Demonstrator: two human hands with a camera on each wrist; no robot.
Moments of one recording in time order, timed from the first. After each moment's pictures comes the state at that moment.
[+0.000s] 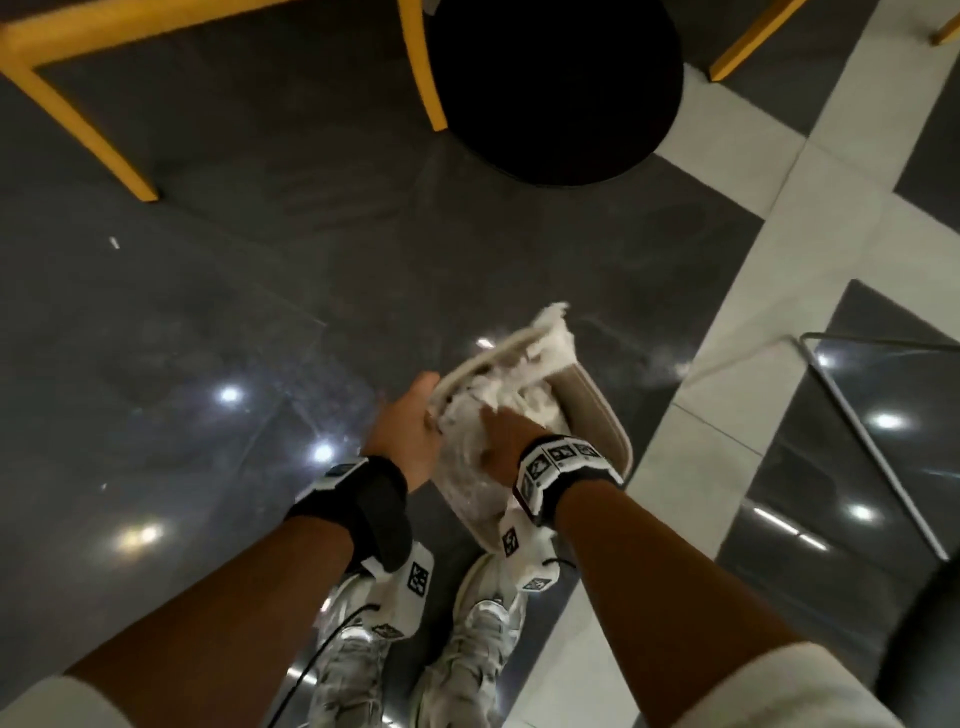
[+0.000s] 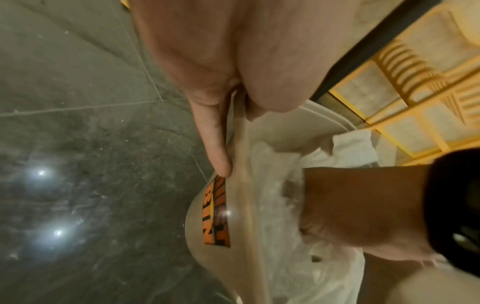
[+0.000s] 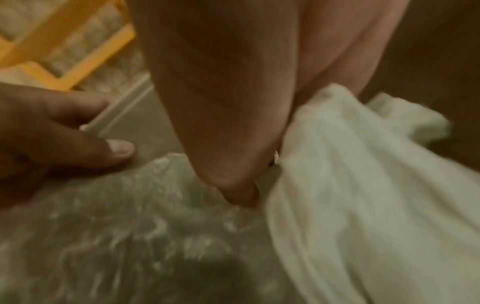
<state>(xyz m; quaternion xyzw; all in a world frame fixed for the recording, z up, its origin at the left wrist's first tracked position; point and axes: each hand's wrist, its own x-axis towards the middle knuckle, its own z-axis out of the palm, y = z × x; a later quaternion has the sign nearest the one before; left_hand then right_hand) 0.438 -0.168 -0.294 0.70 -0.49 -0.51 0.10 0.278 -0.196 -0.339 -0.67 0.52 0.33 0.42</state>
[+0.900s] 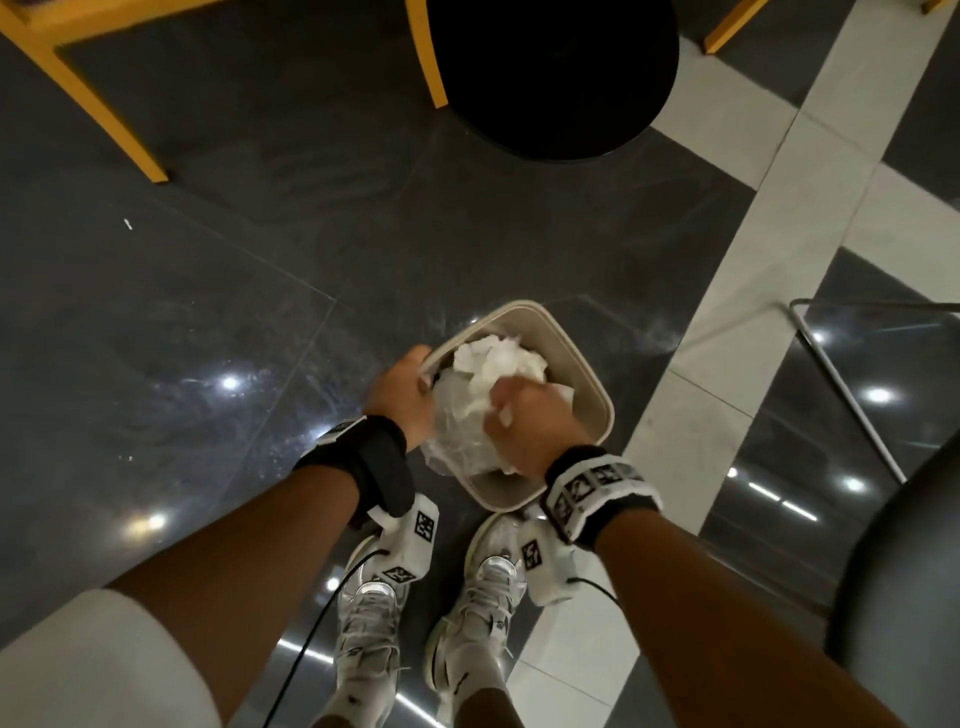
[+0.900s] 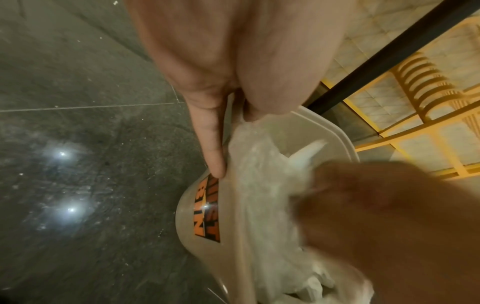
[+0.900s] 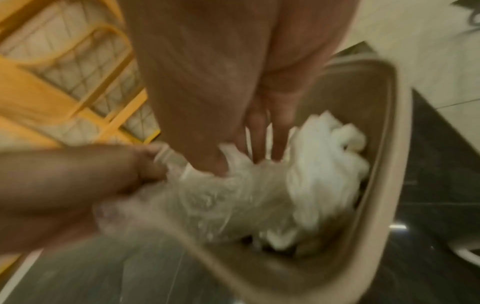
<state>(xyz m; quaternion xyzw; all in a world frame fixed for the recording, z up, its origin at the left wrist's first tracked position) 0.449 -0.161 -0.277 0.74 -0.48 -0.47 0.06 0.275 -0.163 -0.260 -0.66 0.61 0.11 0.43</state>
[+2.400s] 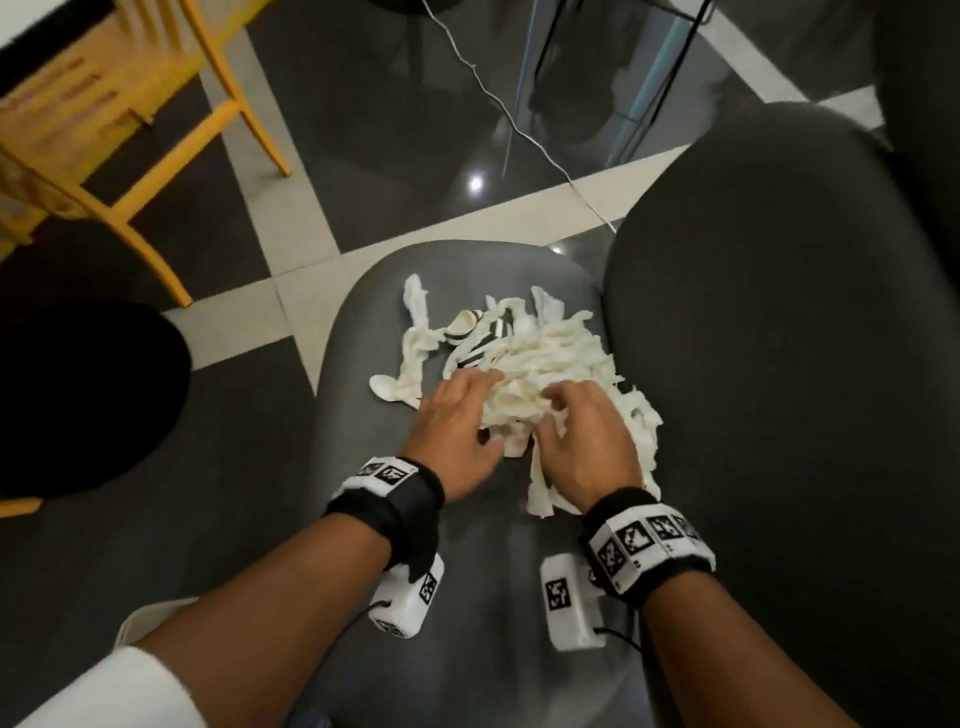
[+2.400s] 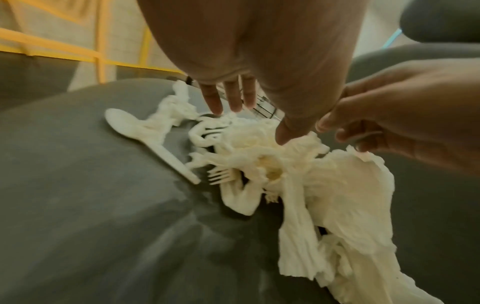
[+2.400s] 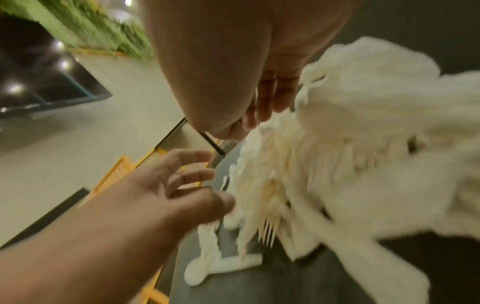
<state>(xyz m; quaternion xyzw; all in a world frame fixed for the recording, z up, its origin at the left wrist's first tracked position) -0.120 -0.092 -0.001 0.24 -0.89 -0.38 0.02 -0.219 0.043 0.039 -0.29 0.92 -0.22 0.15</state>
